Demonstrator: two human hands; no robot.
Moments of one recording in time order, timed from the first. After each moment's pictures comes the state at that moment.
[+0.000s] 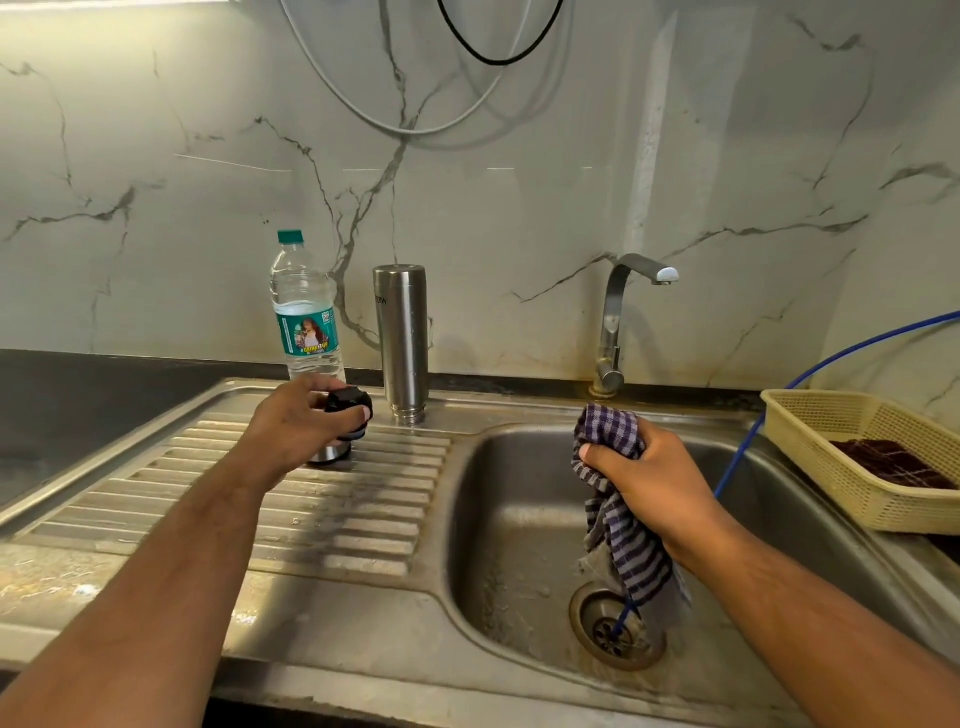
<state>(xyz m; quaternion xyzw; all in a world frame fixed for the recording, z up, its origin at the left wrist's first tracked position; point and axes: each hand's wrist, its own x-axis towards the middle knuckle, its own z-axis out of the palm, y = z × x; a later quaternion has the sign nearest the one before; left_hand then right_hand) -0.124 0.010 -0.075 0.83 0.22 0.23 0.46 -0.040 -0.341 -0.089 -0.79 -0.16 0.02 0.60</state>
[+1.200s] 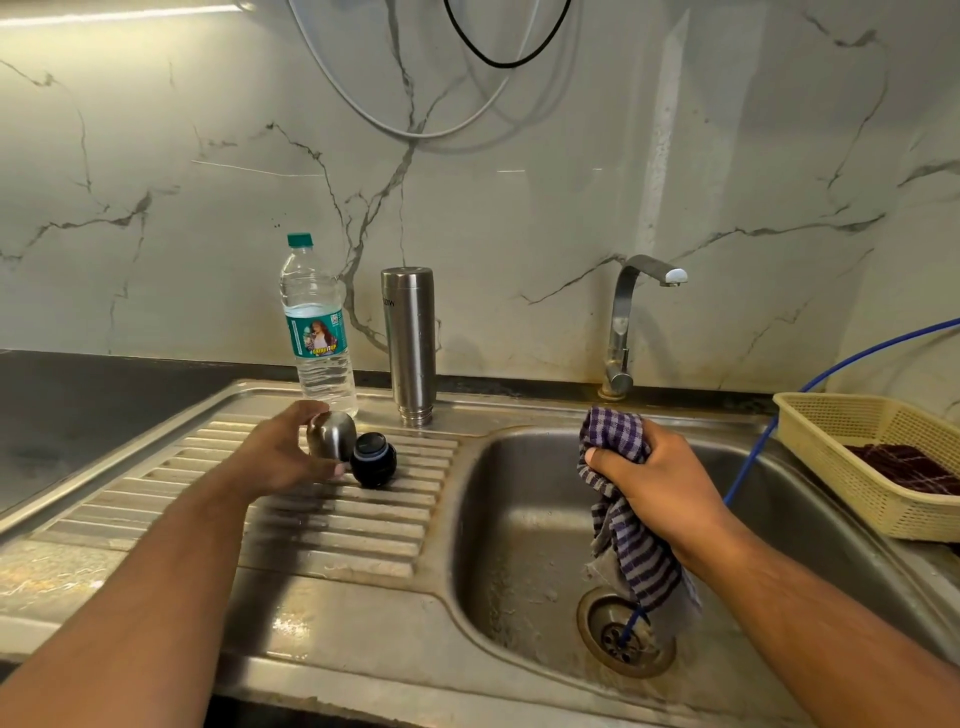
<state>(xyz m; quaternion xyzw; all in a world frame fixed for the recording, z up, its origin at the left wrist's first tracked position) -0.126 0.063 -0.113 0.91 0.22 0.15 0.30 -0.041 -0.342 -0.088 -0.80 -0.18 0.01 0.57</state>
